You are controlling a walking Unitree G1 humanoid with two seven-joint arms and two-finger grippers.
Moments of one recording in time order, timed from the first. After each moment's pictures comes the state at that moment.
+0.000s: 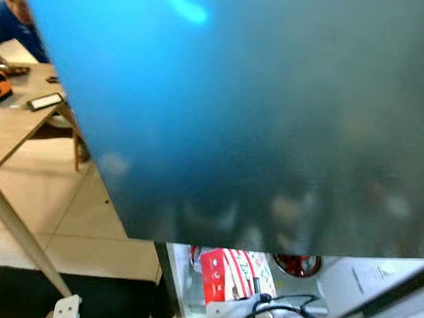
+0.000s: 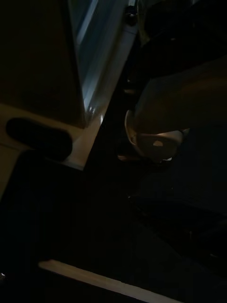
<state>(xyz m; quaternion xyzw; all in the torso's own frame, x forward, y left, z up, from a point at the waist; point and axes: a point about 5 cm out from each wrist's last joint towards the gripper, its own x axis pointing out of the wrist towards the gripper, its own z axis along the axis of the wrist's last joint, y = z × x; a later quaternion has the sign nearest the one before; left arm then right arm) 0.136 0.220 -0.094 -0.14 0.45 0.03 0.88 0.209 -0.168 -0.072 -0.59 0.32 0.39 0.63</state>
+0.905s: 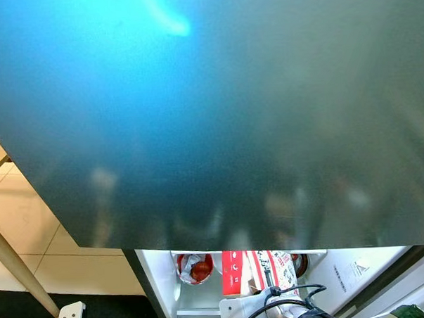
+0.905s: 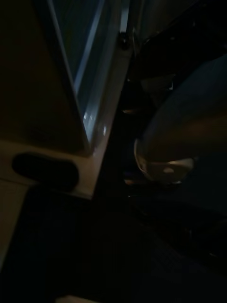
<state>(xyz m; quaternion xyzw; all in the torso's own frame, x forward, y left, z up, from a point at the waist) 0.141 0.213 -0.091 -0.17 0.43 -0.01 0.89 0.230 -0.187 -0.060 -0.67 0.32 0.36 0.56</state>
